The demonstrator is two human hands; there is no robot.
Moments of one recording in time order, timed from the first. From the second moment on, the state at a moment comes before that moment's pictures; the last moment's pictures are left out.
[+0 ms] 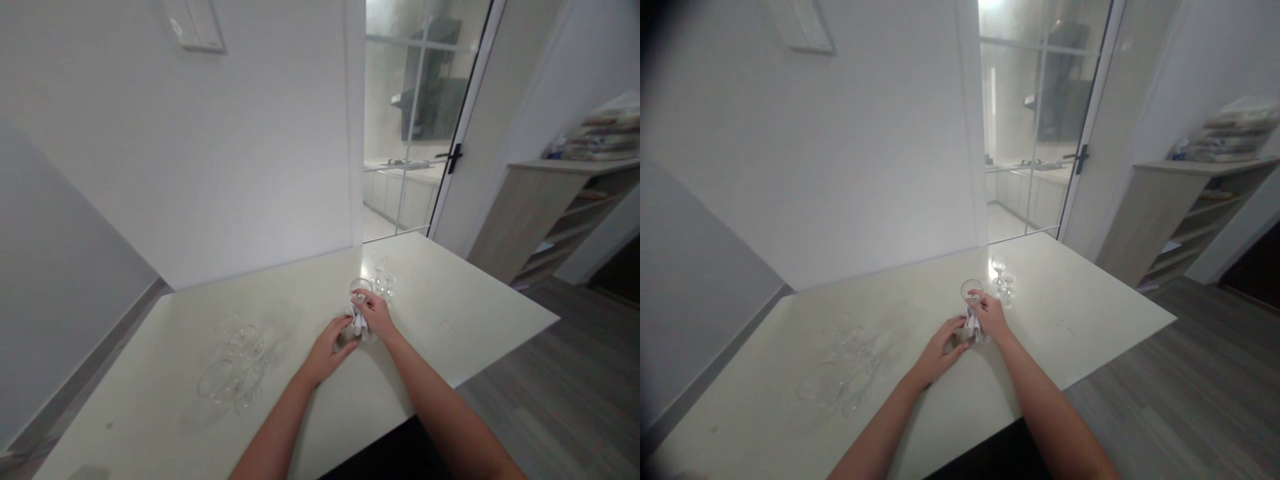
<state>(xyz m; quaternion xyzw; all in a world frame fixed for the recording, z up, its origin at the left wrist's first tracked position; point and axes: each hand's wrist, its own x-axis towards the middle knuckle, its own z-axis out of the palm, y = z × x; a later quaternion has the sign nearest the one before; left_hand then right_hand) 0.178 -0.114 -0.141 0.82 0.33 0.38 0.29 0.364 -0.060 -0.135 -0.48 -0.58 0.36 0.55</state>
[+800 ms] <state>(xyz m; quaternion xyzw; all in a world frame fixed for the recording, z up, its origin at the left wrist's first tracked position) 0.177 -0.119 -0.134 0.86 0.34 0.29 0.23 0.387 -0.060 -0.124 -0.65 -0.65 0.16 0.37</state>
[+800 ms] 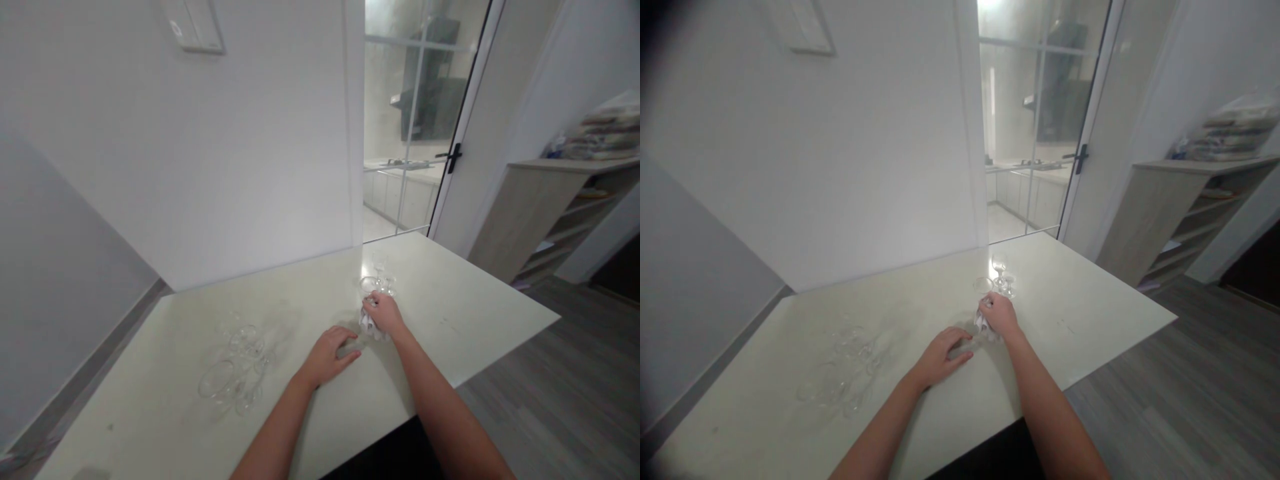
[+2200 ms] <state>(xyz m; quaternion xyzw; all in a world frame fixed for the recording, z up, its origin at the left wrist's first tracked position) 0.179 -0.118 -0.131 0.87 0.33 0.29 0.22 0.461 -0.057 -0.129 -0.80 -0.46 0.12 0.36</state>
